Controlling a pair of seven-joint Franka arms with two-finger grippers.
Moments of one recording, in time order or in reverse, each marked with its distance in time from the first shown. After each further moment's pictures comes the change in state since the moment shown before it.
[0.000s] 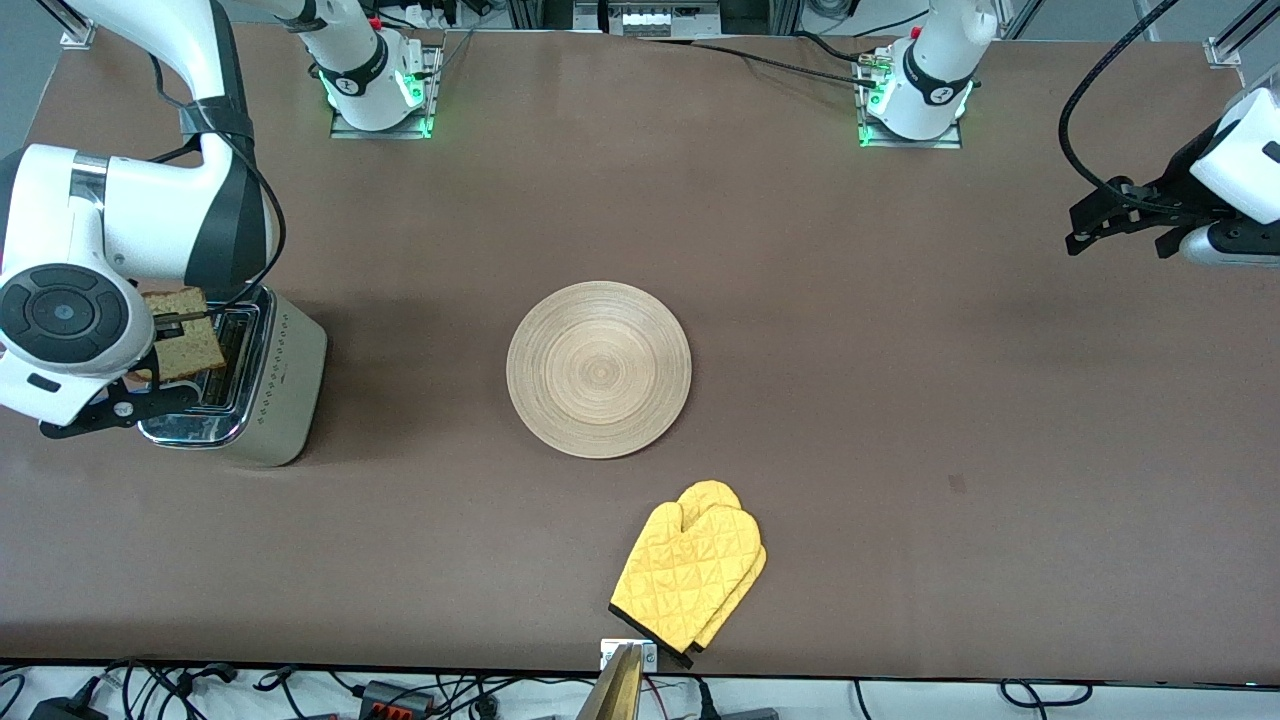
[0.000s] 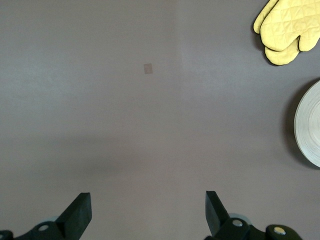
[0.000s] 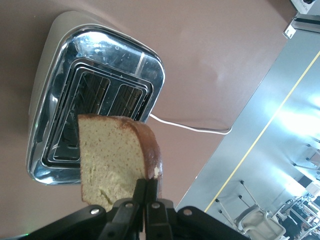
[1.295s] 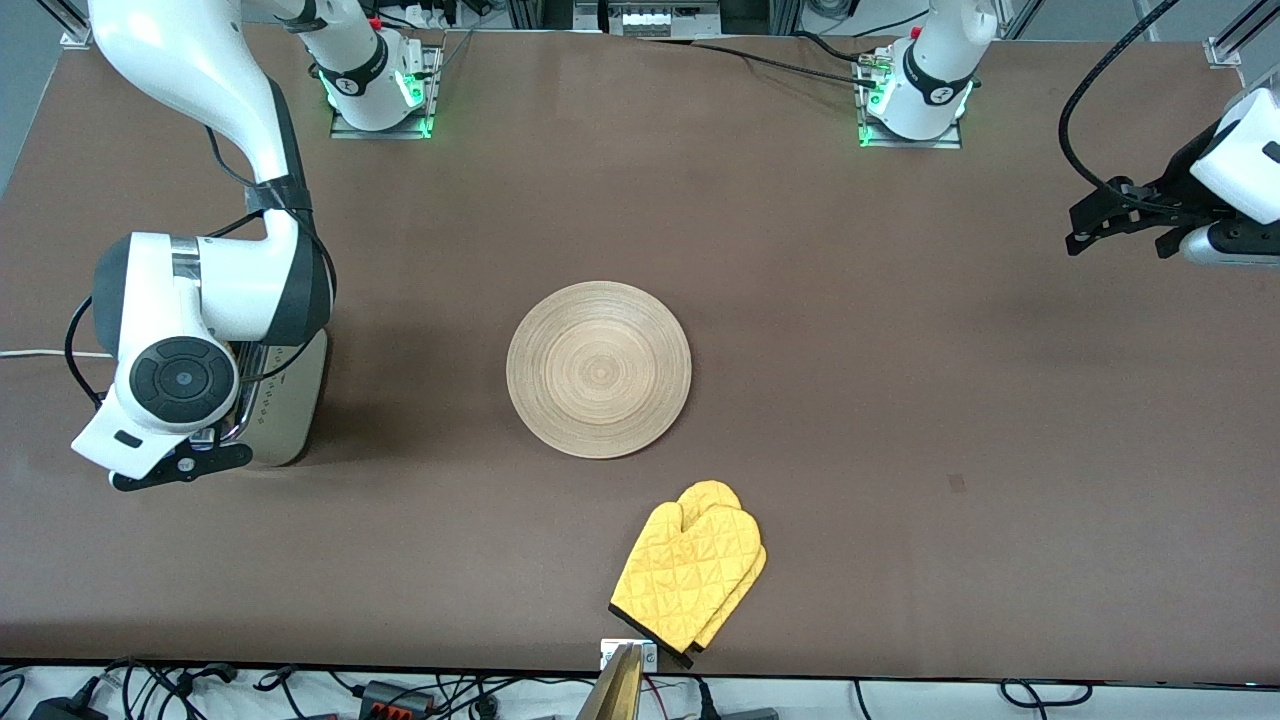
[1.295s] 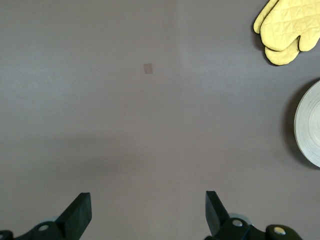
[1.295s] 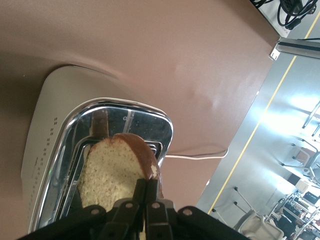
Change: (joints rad) left arm 0.000 0.000 0.000 0.000 0.000 0.000 0.000; right arm 0.009 0.160 0.001 0.061 -0.006 0.136 0.144
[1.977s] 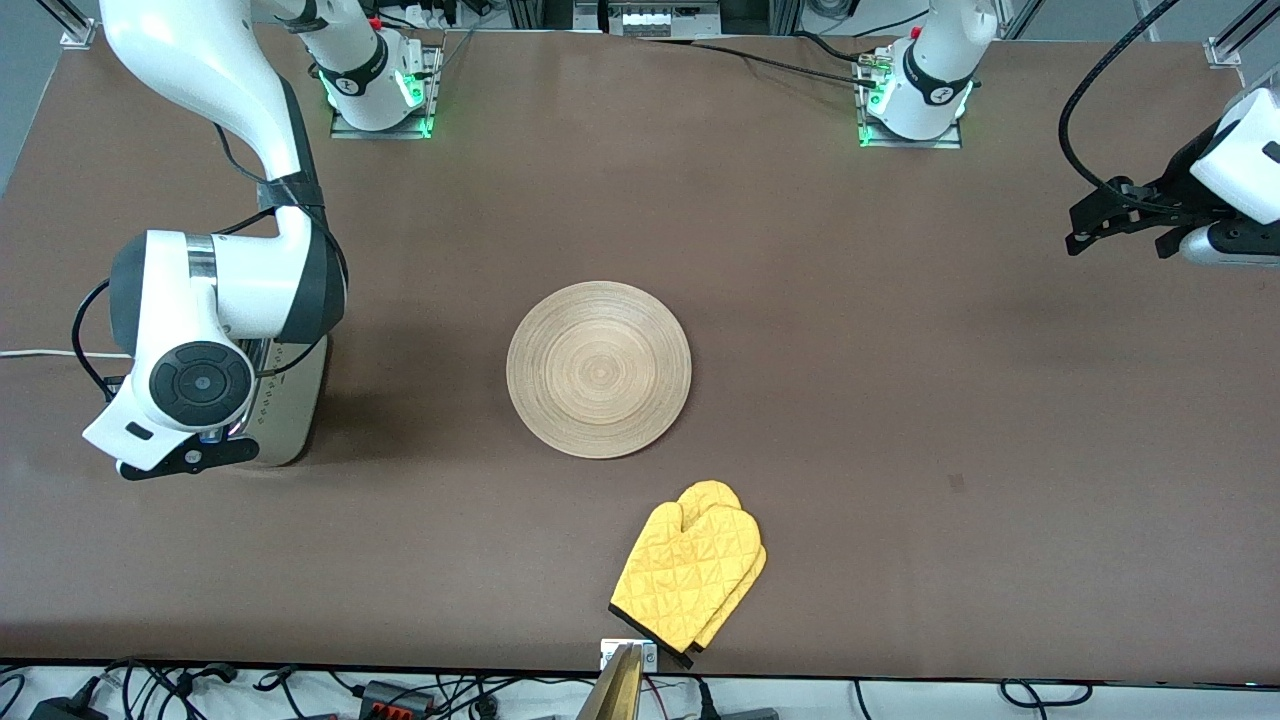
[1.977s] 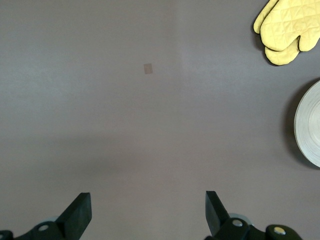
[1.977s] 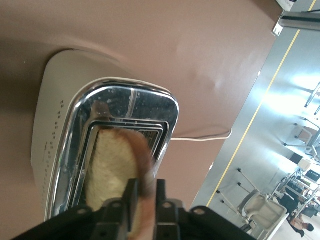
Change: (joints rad) left arm 0.000 0.000 0.000 0.000 0.000 0.000 0.000; right arm 0.019 0.000 0.000 0.017 0.003 -0.103 0.062
